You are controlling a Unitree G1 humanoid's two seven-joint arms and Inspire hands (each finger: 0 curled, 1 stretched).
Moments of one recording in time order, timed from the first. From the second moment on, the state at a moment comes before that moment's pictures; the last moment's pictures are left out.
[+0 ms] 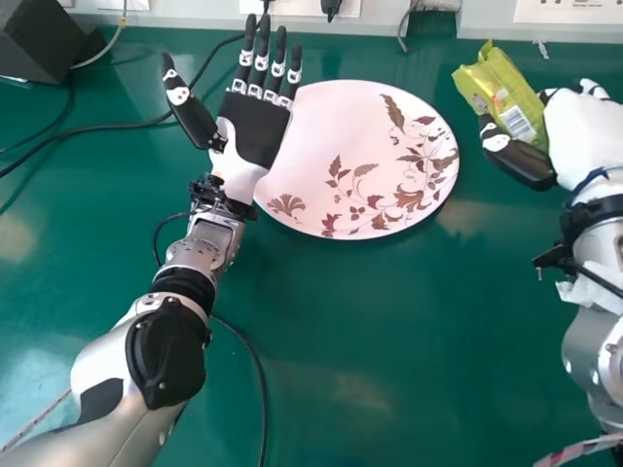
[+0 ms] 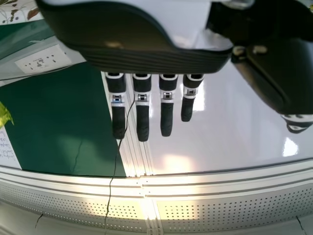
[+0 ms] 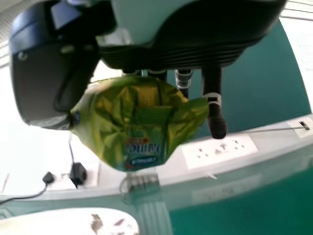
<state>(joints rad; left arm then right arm) -1.07 0.01 0.76 1.27 -0.76 0.15 -1.02 -0.30 -0.56 0.06 -0.49 -1.13 0.55 0.42</state>
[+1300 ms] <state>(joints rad) -1.07 0.01 0.75 1.27 -0.75 0.14 -1.03 -0.29 -0.53 0.02 -0.33 -0.93 0.24 0.18</state>
